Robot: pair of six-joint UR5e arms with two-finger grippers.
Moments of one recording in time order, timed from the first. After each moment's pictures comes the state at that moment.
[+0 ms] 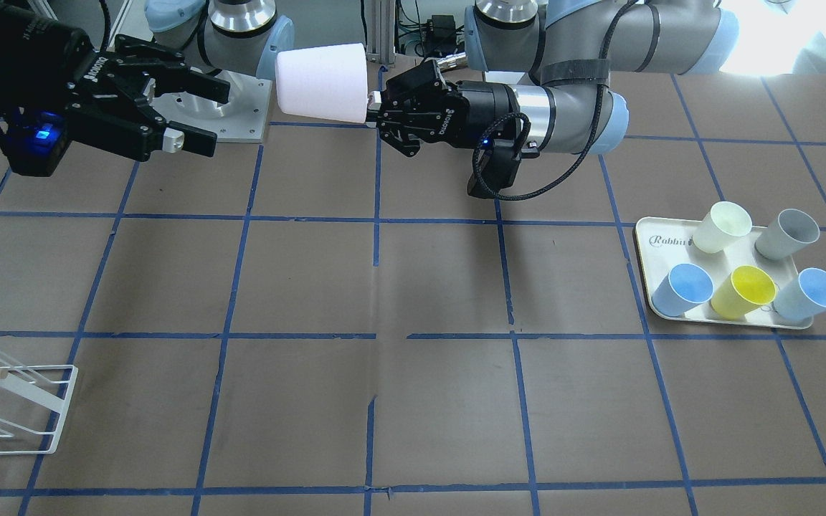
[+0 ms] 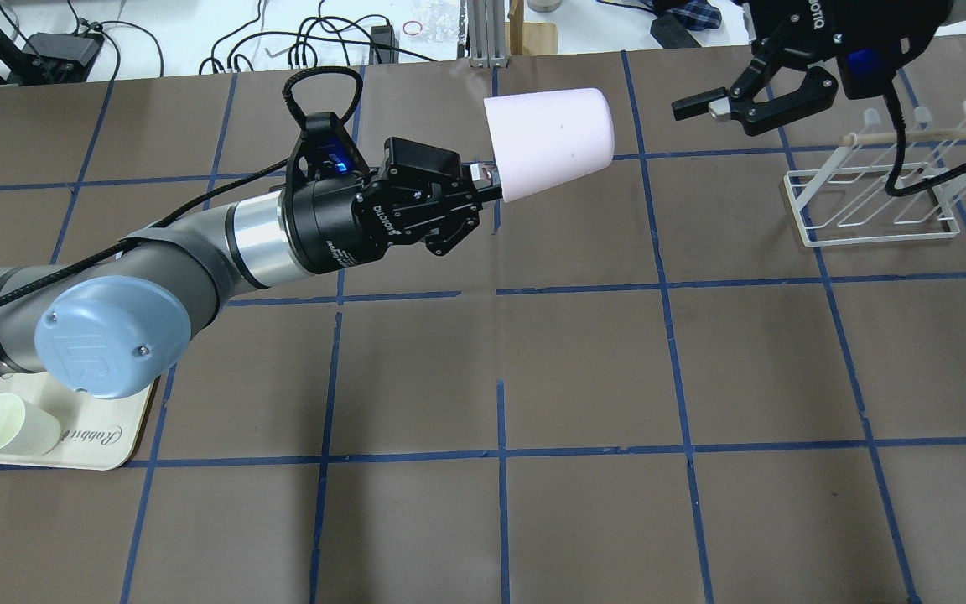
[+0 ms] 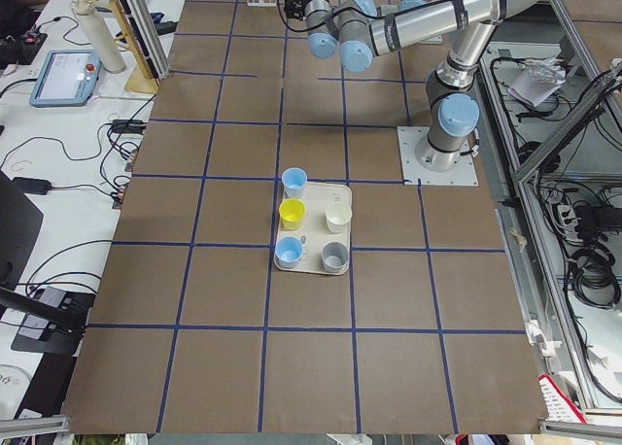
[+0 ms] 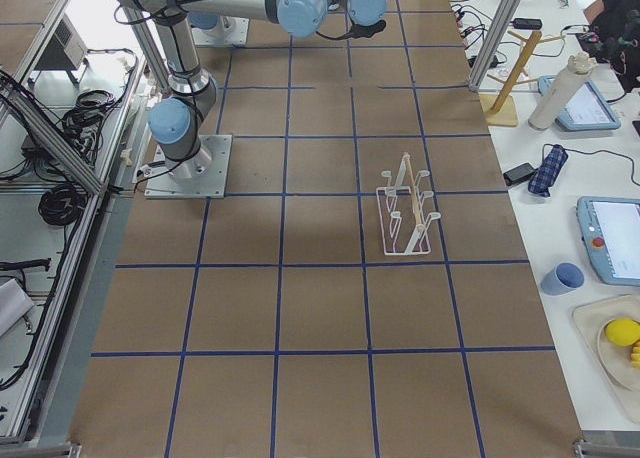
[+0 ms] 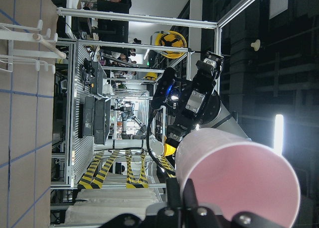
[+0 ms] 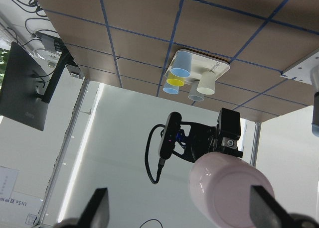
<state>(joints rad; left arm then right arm) -1.57 -1.54 -2.04 -1.79 -0.21 0.60 1.31 -1.51 1.45 -0.92 -0.46 0.67</state>
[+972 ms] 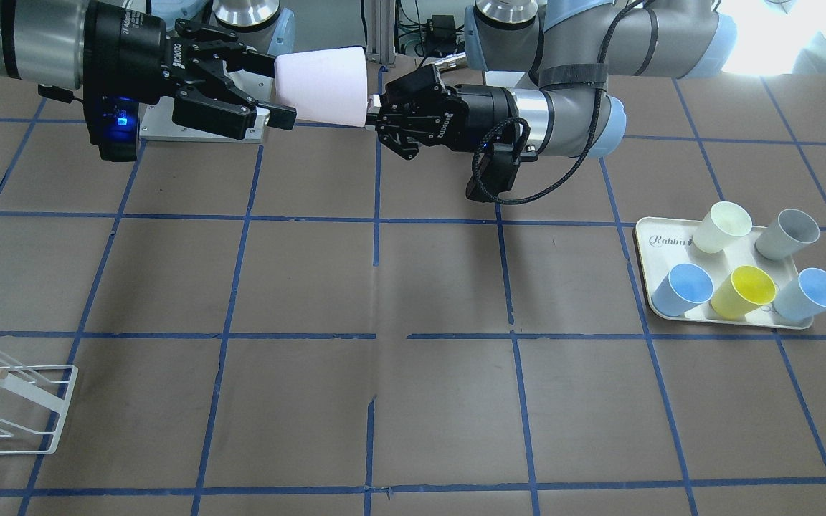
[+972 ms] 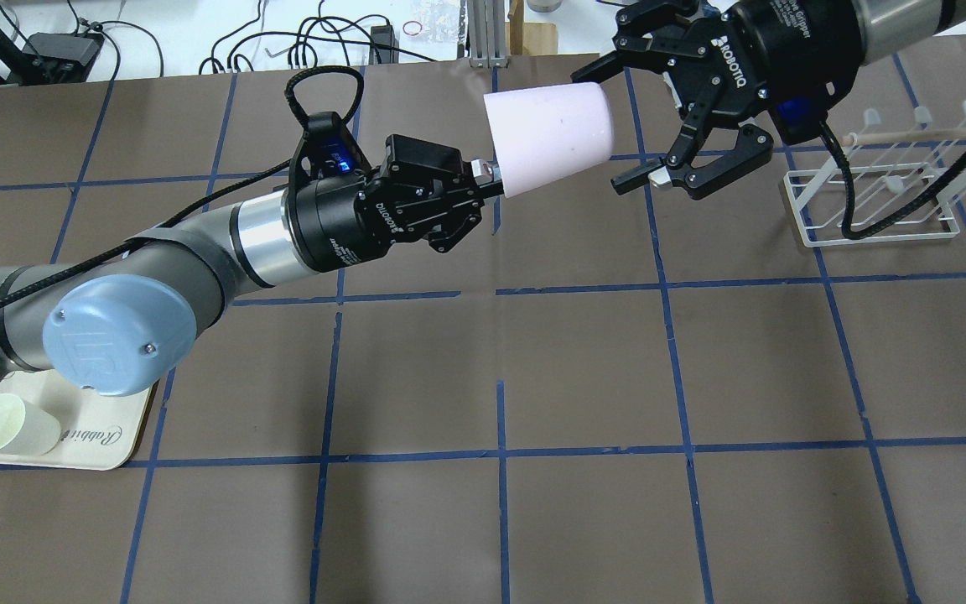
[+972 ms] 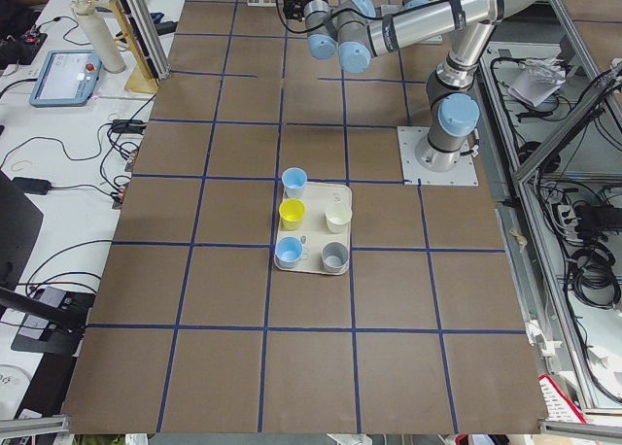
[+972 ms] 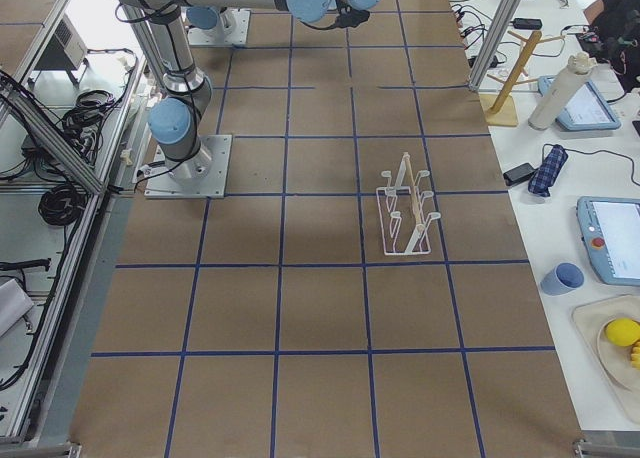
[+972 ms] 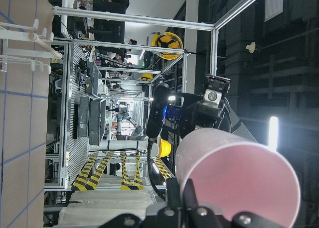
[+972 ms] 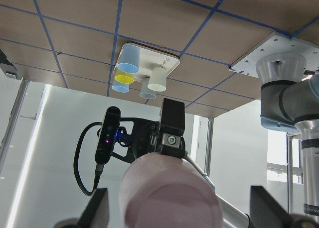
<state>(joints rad) -1.58 -1.55 -2.04 -1.79 -0.22 0.61 1.41 -1.51 1.46 -0.86 -0.55 0.67</state>
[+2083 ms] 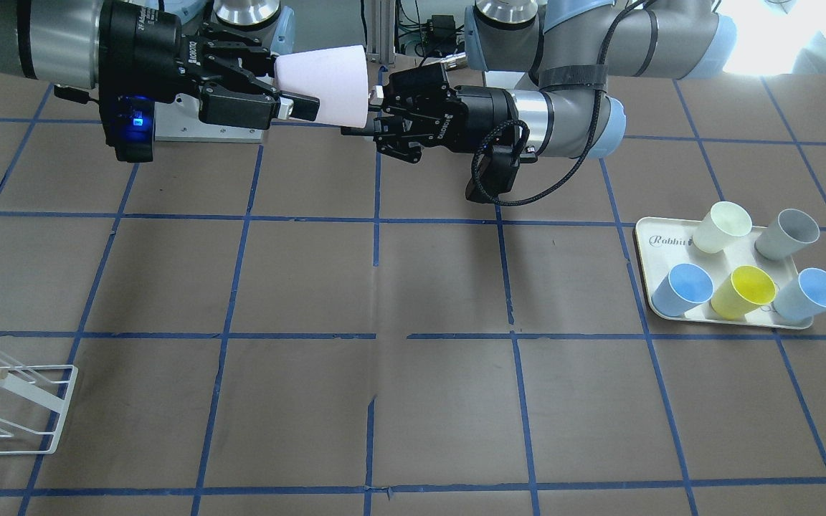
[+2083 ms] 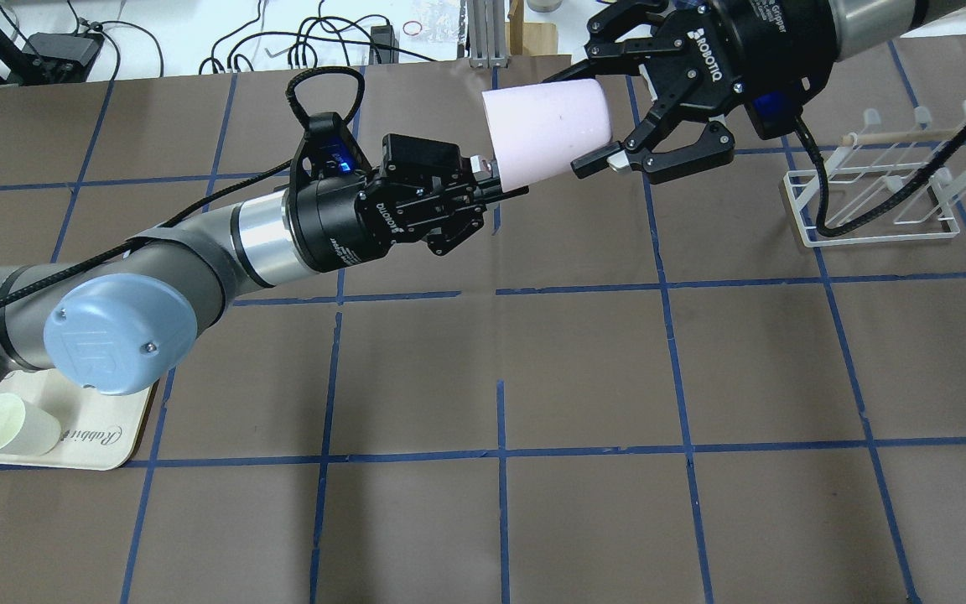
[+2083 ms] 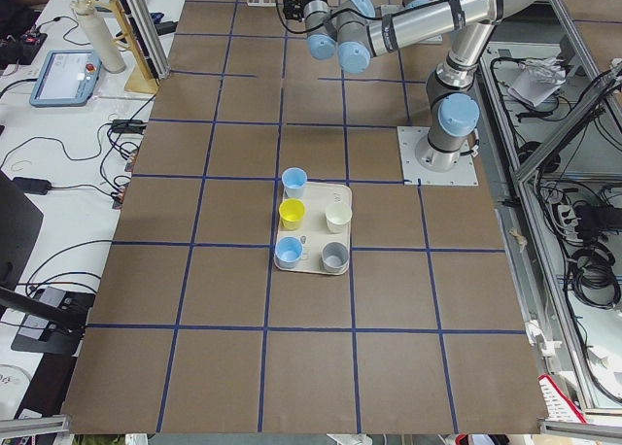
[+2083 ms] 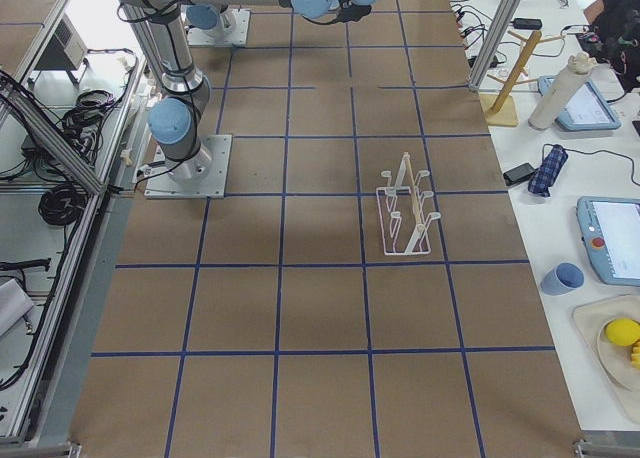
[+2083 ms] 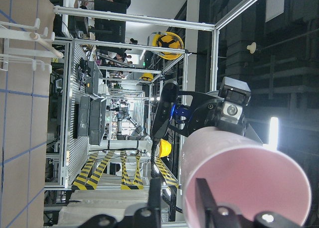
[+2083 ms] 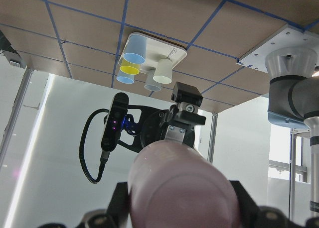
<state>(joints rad) -1.58 -1.55 -2.04 -1.79 -0.22 0.60 1.43 -1.51 1.44 -0.88 -0.51 0.66</state>
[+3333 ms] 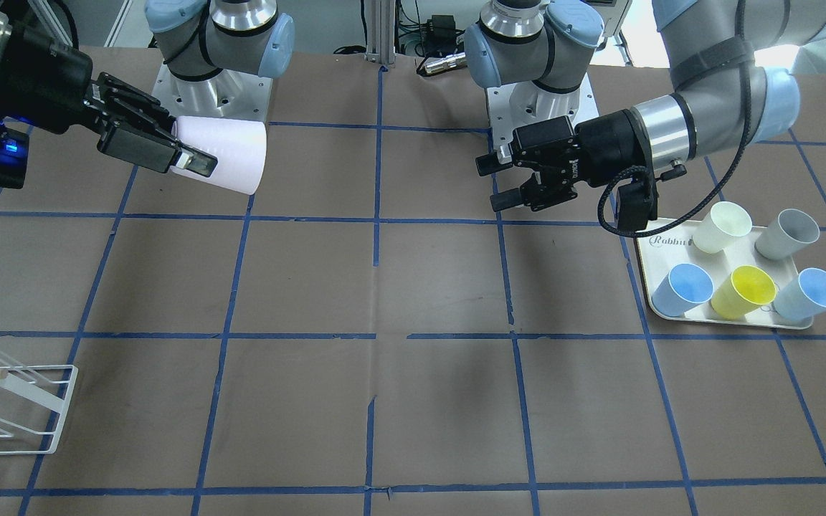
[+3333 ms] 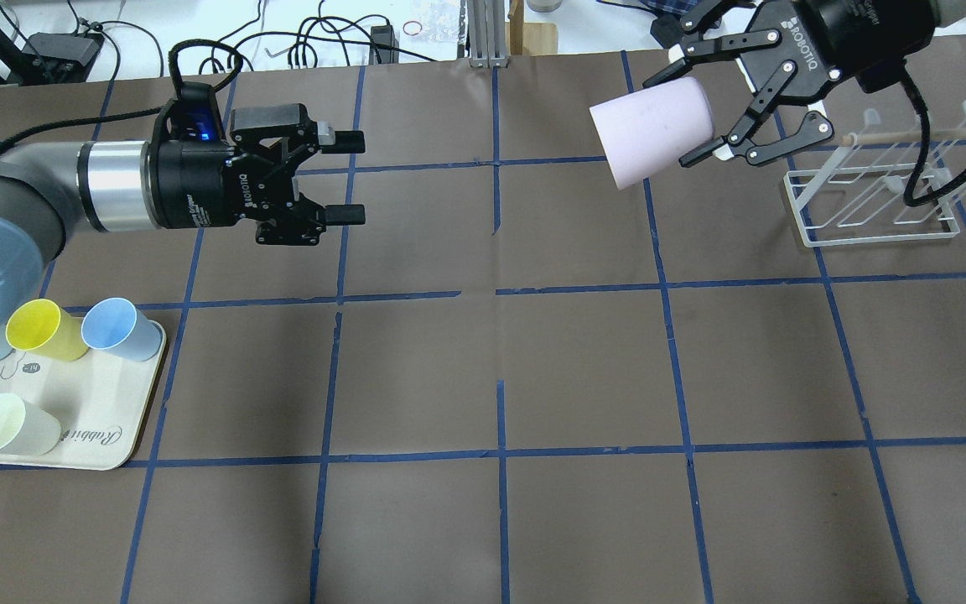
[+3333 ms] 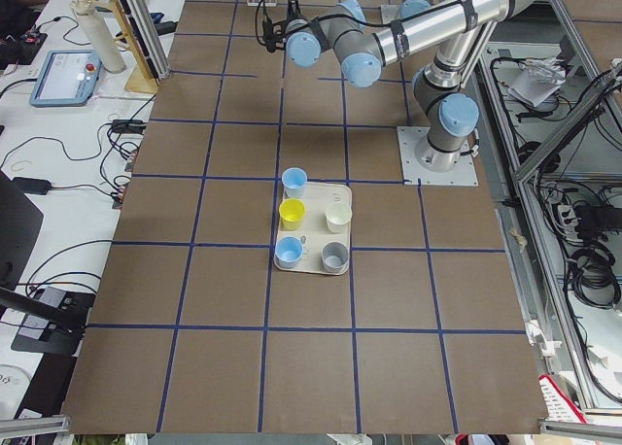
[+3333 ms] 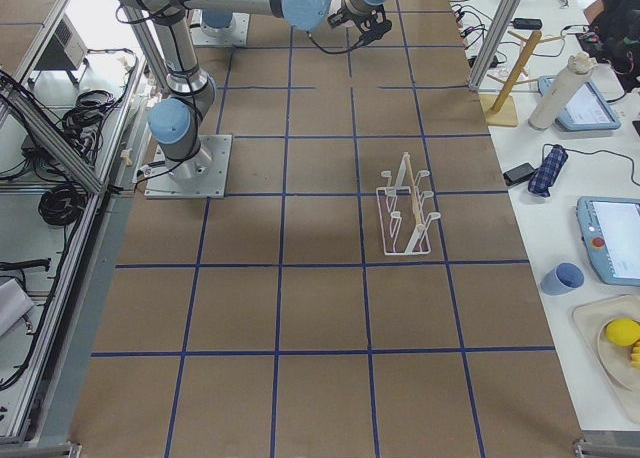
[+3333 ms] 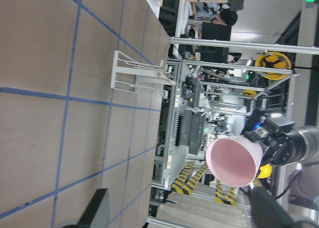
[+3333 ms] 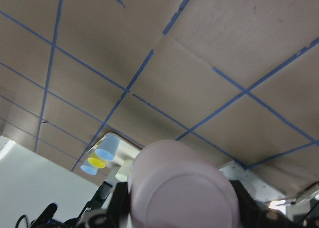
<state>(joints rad) -1.28 -1.54 -1.87 -1.68 0.55 0.34 1.33 -1.50 1.44 -1.17 -0.93 0.53</state>
